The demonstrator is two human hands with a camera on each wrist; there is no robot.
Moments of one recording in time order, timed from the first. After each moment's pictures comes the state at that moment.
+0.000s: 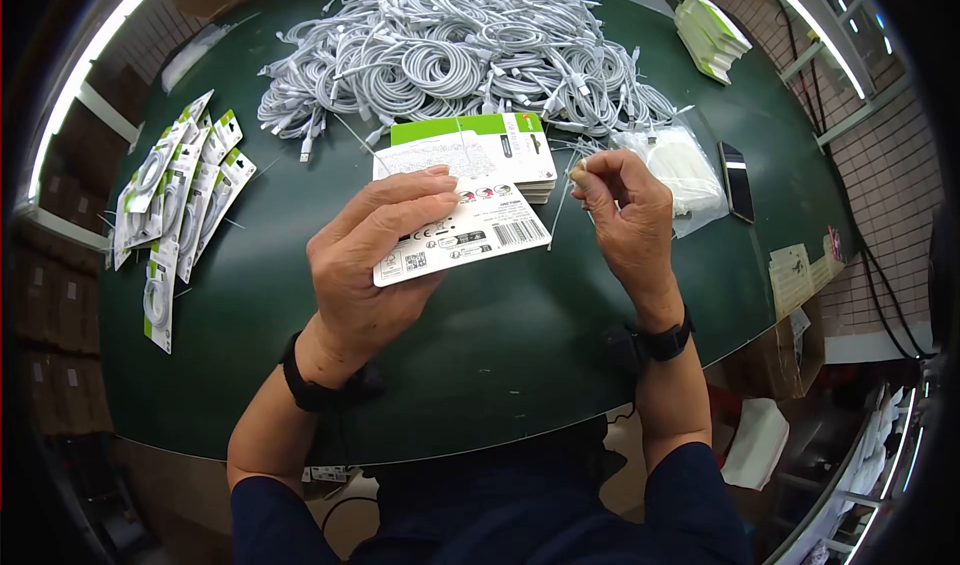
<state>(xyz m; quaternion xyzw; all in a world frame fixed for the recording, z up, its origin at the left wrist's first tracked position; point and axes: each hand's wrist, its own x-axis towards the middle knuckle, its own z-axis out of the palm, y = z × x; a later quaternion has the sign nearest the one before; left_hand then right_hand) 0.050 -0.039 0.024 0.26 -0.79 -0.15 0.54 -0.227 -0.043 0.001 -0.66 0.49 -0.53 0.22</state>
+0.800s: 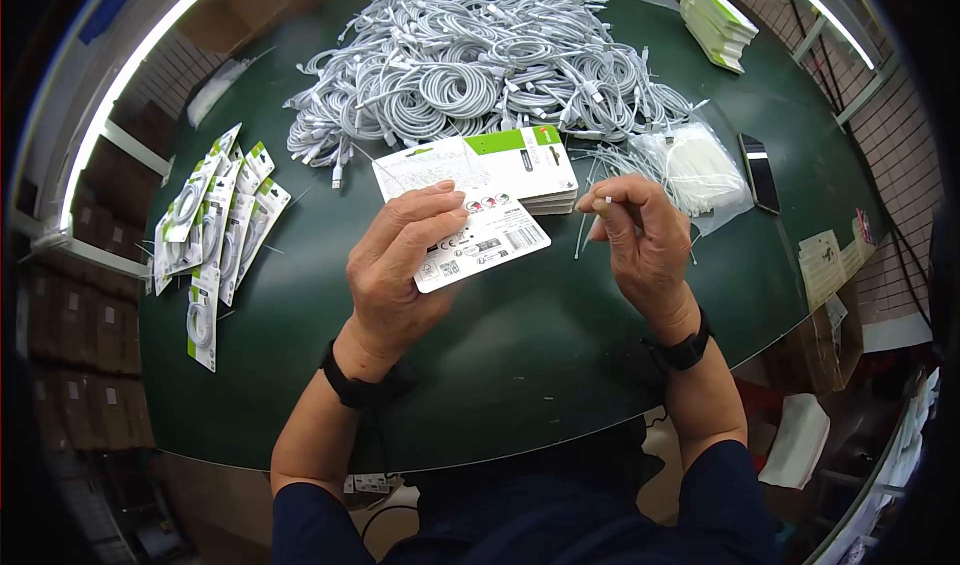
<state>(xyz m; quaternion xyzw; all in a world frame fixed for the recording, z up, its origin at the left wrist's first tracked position) 0.053 -0.053 0.011 0.27 -0.81 -0.05 0.52 -0.212 -0.025 0.006 -0.69 0.41 -0.57 0.17</state>
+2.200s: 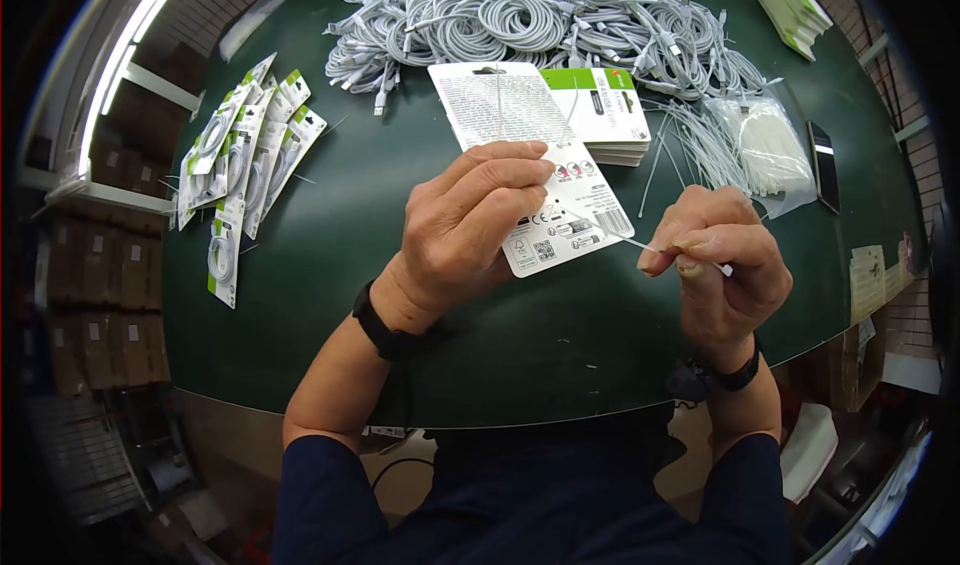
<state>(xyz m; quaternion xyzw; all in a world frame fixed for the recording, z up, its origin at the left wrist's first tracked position) 0.050 -0.050 0.006 0.20 -0.85 0.00 0.50 -0.195 0.002 0.016 -0.70 0.17 -0.64 0.28</state>
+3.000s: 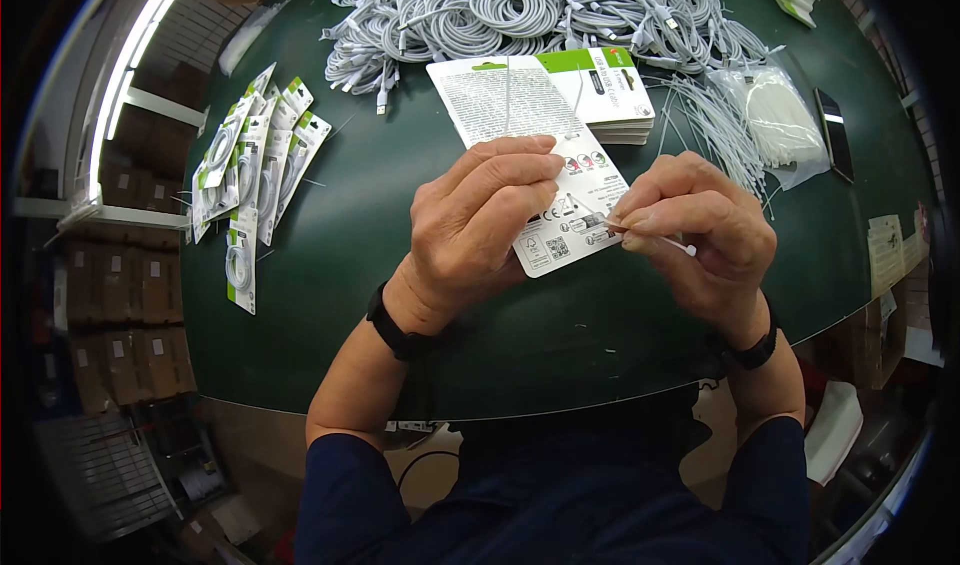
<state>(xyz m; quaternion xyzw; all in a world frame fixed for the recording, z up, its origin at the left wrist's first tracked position) 0.047 -0.045 0.010 0.18 -0.85 0.00 0.49 -0.192 -0.003 0.020 -0.77 0.23 -0.55 0.23</state>
